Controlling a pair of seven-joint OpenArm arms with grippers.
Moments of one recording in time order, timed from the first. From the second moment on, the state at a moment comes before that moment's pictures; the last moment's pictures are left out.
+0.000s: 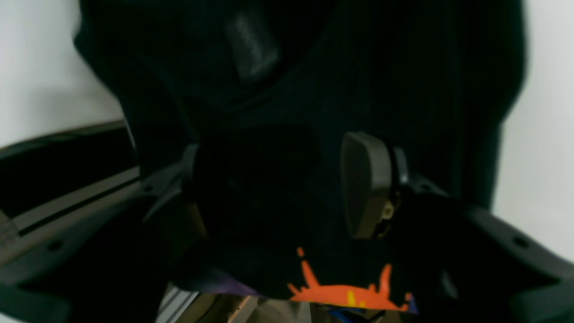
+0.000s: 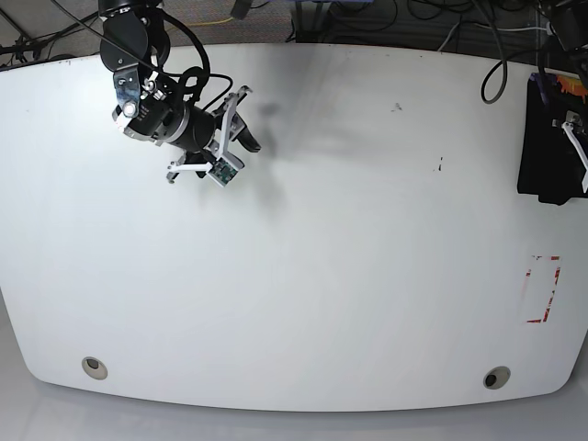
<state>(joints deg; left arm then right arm) 7.5 -32.3 -35.8 84.1 -6.8 -42.8 57.0 -11.5 15.4 -4.0 109.9 20.3 38.7 -53.8</state>
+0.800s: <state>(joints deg) 17.3 -3.1 -26.7 100.9 2.9 -27.3 11.4 -18.3 16.4 13.3 93.0 17.8 38.3 -9.1</state>
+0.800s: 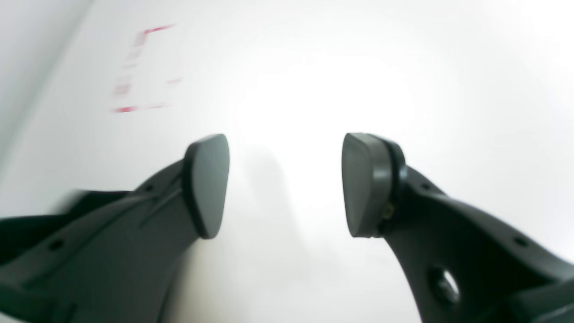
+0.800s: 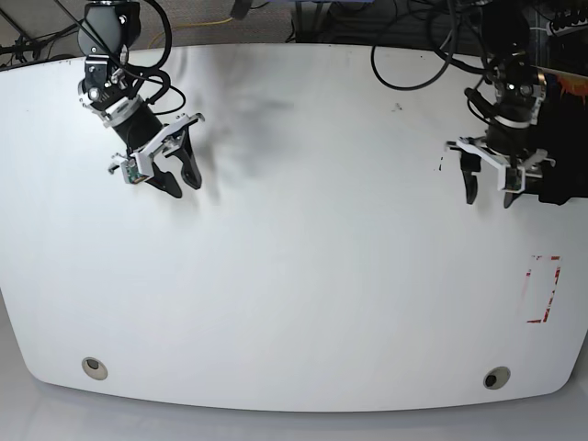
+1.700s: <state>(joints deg) 67.3 6.5 -12.2 111.6 2.4 -26.4 -1.6 -61.7 12.4 21.8 93.5 26.8 38.0 12.7</state>
